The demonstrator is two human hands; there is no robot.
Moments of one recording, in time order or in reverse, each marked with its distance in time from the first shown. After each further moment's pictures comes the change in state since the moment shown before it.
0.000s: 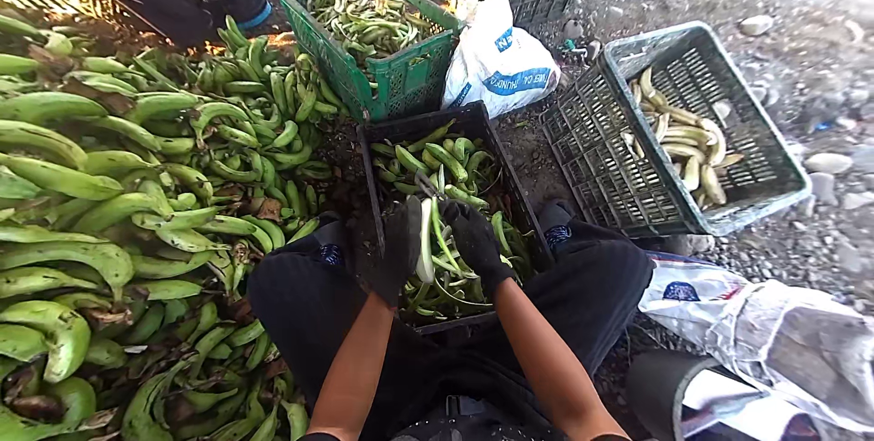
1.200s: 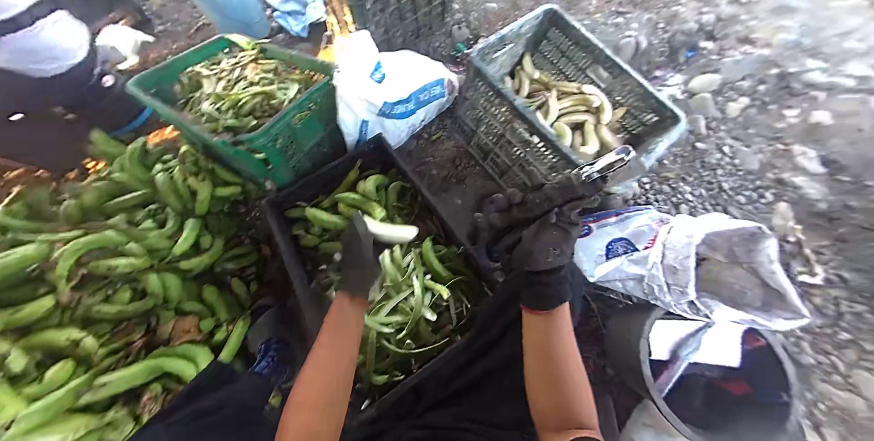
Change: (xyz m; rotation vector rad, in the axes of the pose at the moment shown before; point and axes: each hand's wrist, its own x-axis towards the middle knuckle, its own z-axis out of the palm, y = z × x) left_hand 0.086 0.008 0.123 -0.101 -0.078 -0.176; right_hand -0.005 0.114 -0.167 1.556 0.416 -0.454
